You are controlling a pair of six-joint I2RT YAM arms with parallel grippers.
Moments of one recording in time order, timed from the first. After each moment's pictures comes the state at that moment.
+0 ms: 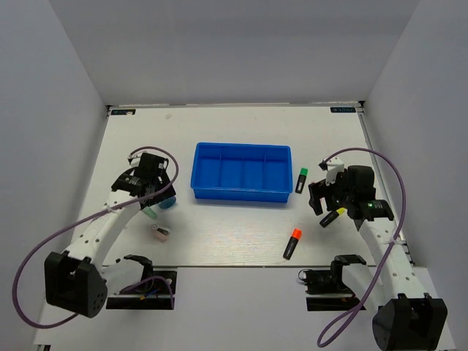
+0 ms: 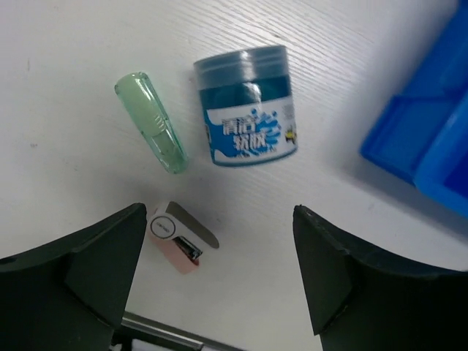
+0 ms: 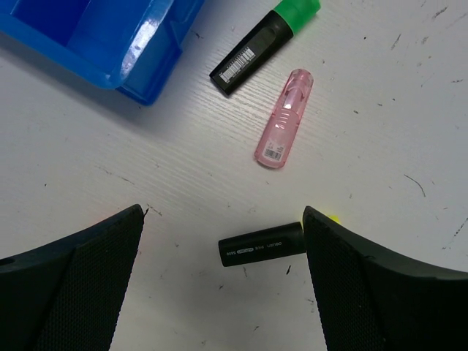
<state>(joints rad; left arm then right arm) -0.30 1.08 0.87 -0.84 -0.35 -0.60 0.07 0.85 0.64 -0.58 -0.30 -0.33</state>
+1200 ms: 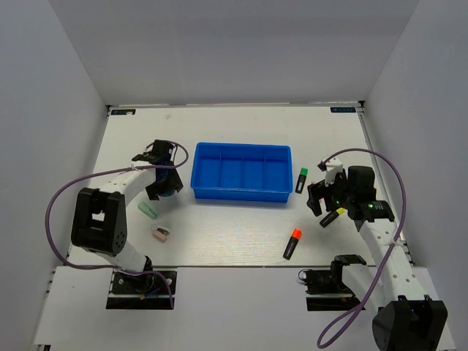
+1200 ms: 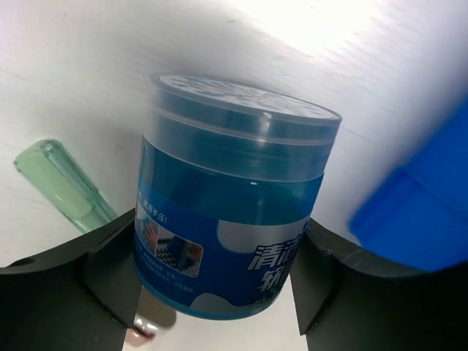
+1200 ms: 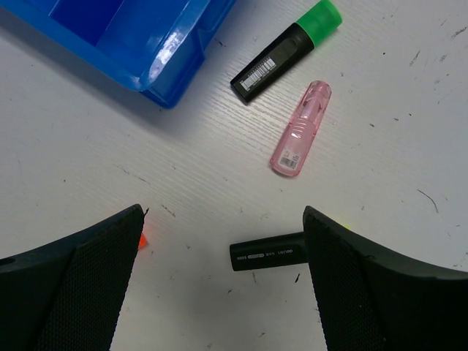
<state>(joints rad) -0.21 1.58 0.98 -0.65 -0.22 -0.59 0.07 0.83 0.64 -0.59 -0.36 -0.35</state>
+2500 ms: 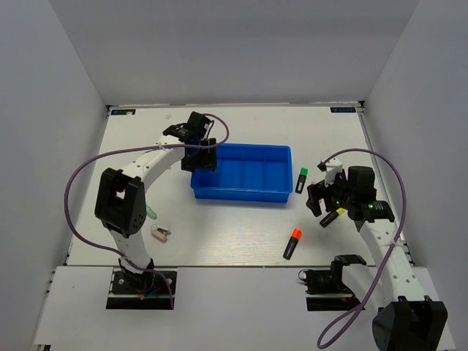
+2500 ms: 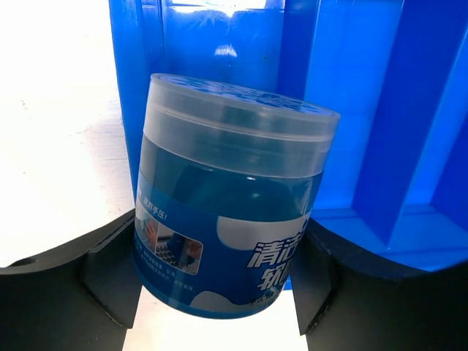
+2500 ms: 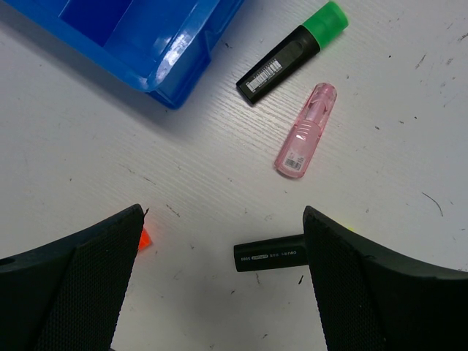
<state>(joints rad) -0.46 1.80 1.48 -0.80 -0.06 -0.41 0.07 0.83 0.64 -0.59 -0.38 -0.35</state>
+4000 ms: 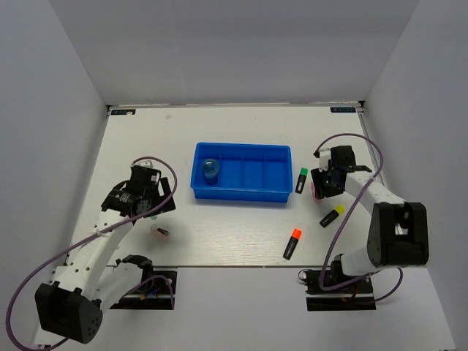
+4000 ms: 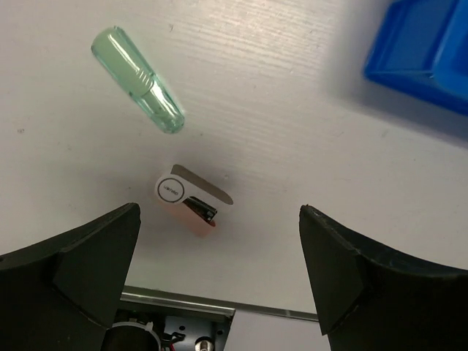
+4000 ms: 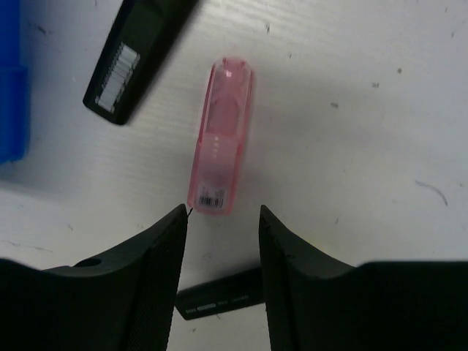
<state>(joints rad) -0.29 0.93 0.81 -0.88 -0.22 -0.47 0.07 1.41 0.80 -0.49 -0.11 -0.22</state>
